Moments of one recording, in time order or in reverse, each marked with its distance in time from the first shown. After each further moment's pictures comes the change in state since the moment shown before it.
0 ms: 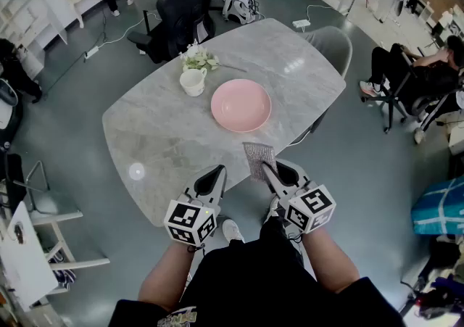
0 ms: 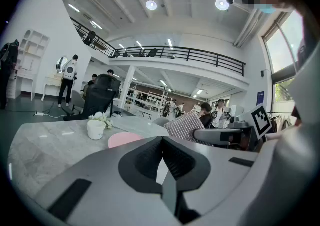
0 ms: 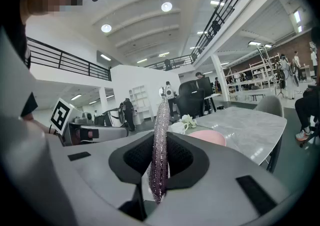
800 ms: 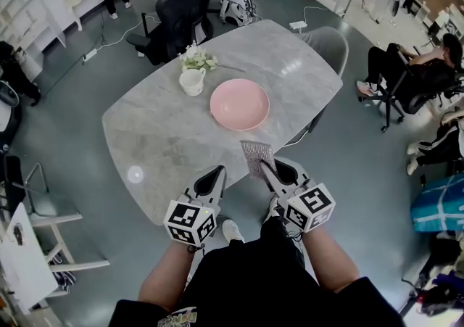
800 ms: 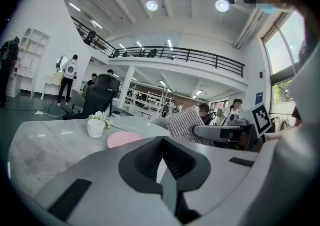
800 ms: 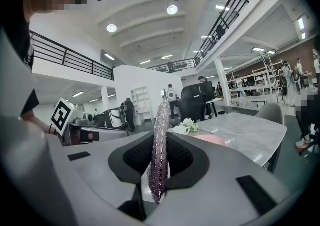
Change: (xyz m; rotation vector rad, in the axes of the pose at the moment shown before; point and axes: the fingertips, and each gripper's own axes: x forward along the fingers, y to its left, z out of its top) left arm -0.016 -0.008 -0.006 -0.007 -0.006 -0.010; right arm -0.010 0.019 0.005 -0.055 -0.019 0.006
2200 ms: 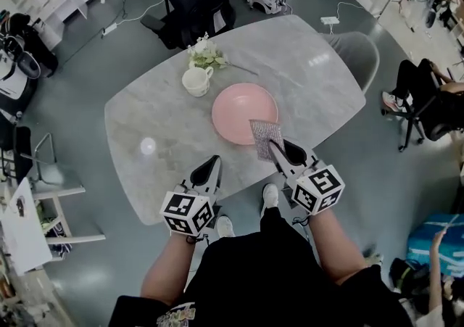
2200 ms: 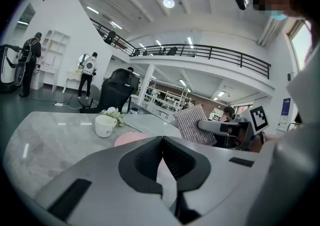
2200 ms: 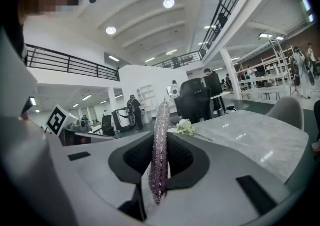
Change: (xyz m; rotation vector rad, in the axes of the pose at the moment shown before) left arm 0.110 0.052 0.017 -0.131 0.014 0.217; right arm 0.077 -0.147 0.037 0.045 0.043 0.110
